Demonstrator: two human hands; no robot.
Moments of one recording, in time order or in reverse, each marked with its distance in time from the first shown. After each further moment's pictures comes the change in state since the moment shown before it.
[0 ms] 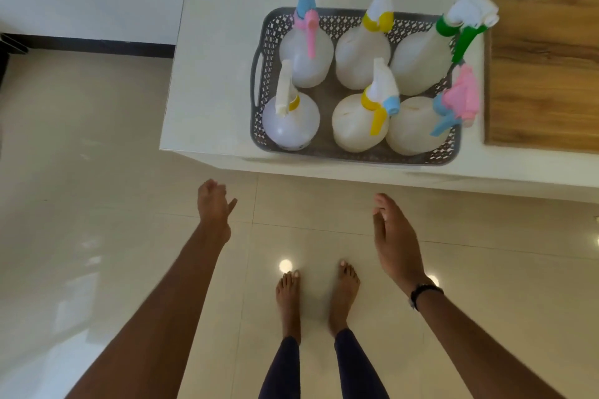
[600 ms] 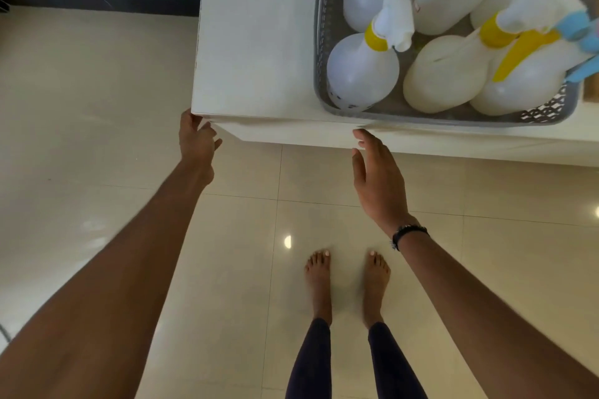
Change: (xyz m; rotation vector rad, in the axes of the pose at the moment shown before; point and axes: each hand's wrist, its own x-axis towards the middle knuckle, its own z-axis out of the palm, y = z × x) left_hand 0.104 0.048 -0.052 0.162 -0.111 0.219; right_hand 0.042 -0.093 0.106 -0.115 0.088 -0.192
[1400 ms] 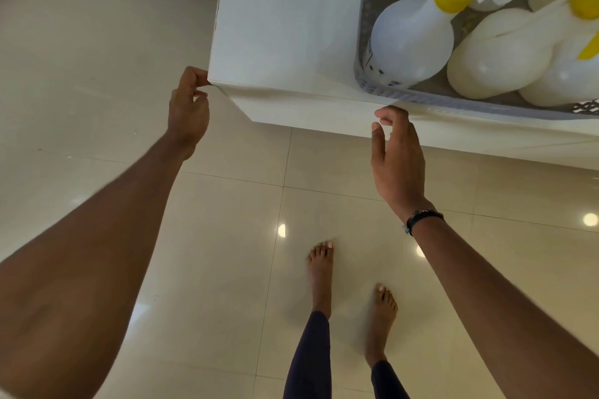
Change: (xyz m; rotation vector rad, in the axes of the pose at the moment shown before) left_hand 0.042 -0.019 -0.040 0.400 -0.131 0.432; right_hand 0.013 -0.010 0.020 -0.032 0.093 0.027
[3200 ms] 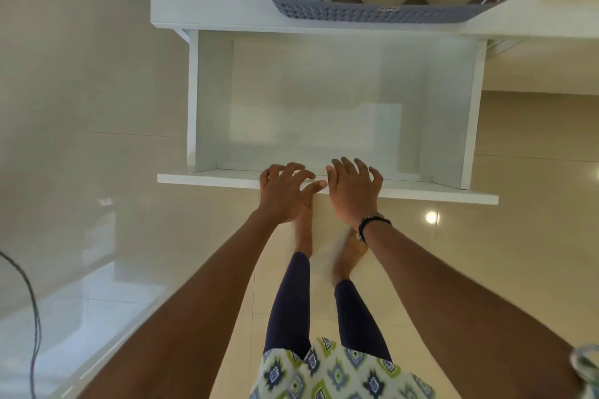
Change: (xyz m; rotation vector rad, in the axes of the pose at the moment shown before) left_hand -0.270 0.033 0.152 0.775 -0.643 0.088; right_hand -0.173 0.056 -0.035 -0.276 -0.594 0.260
